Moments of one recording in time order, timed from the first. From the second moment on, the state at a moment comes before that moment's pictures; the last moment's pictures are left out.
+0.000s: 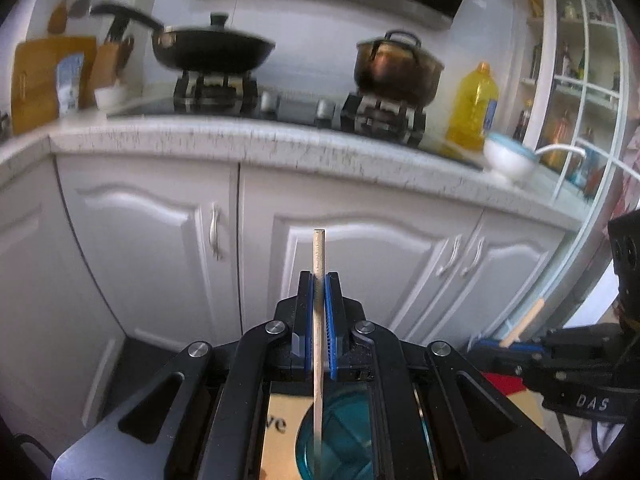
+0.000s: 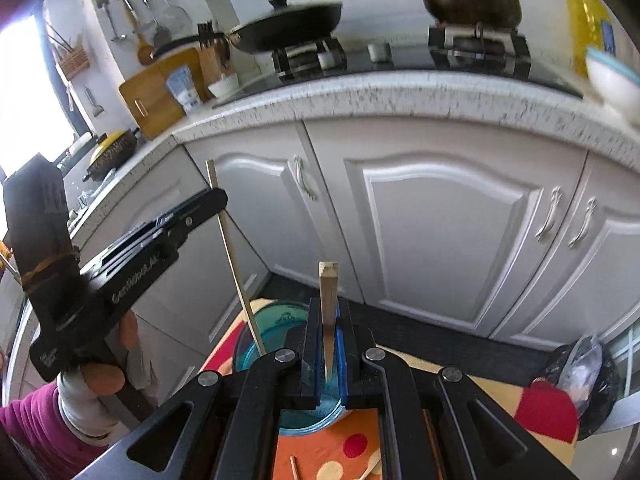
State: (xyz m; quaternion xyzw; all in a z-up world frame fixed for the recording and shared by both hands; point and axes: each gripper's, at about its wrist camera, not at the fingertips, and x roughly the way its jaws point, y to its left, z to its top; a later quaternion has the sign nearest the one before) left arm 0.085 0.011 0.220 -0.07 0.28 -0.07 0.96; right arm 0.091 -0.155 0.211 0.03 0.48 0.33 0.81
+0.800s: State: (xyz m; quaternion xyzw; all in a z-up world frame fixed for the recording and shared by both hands) left arm -0.010 0.017 0.204 -0.06 0.34 -0.06 0.94; right arm 0.029 -0.191 0.196 0.06 0.49 0.29 0.82
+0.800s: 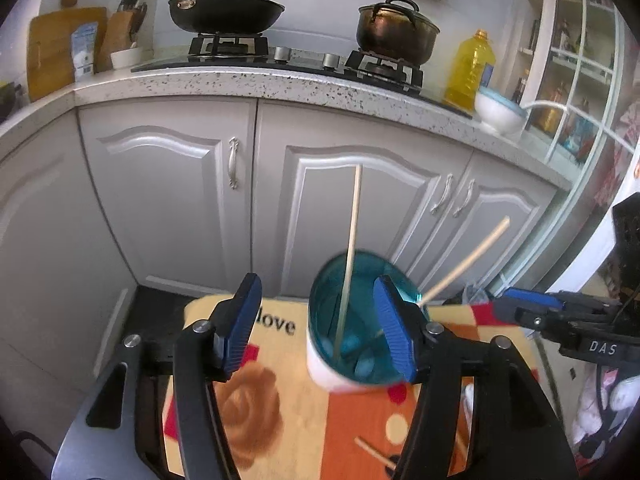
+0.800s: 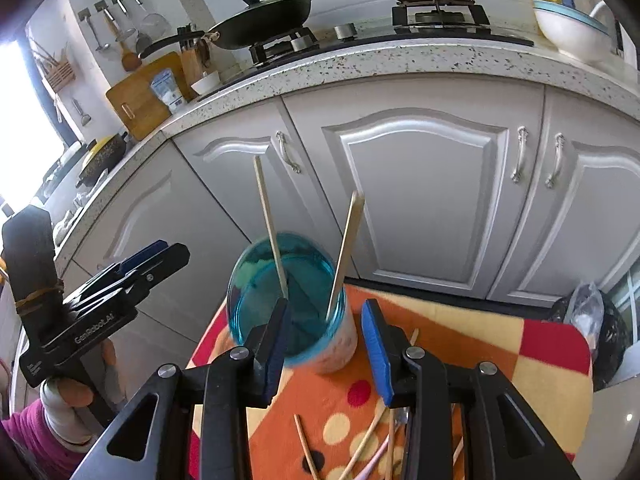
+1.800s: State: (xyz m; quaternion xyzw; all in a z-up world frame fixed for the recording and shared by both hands) left arm -0.079 -0.043 0.167 -0.06 0.39 -0.11 0.91; right arm -0.092 -0.263 0.182 0.05 0.47 0.17 0.86
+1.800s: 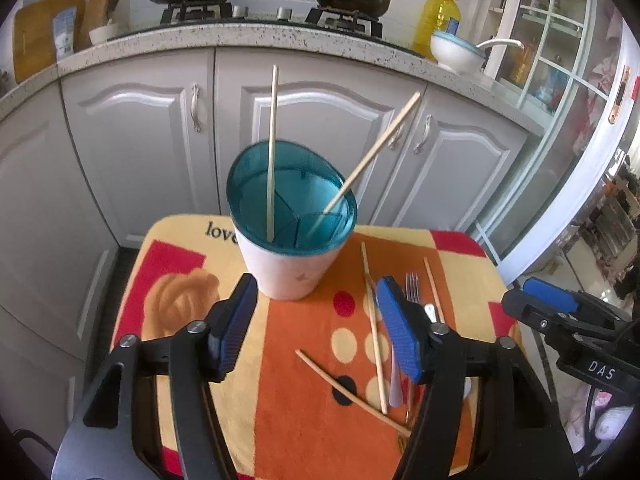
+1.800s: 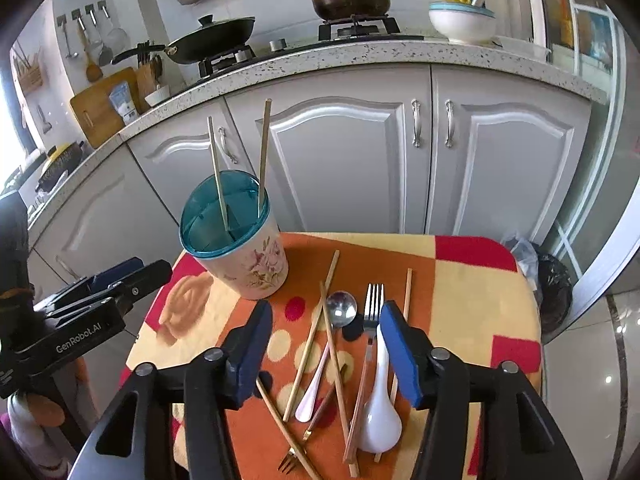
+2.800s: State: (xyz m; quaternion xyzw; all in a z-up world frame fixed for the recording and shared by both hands) left arm -0.080 -0.043 0.087 -0.06 0.49 -0.11 0.86; right arm -0.089 -0.271 0.111 0.04 0.54 0.18 0.82
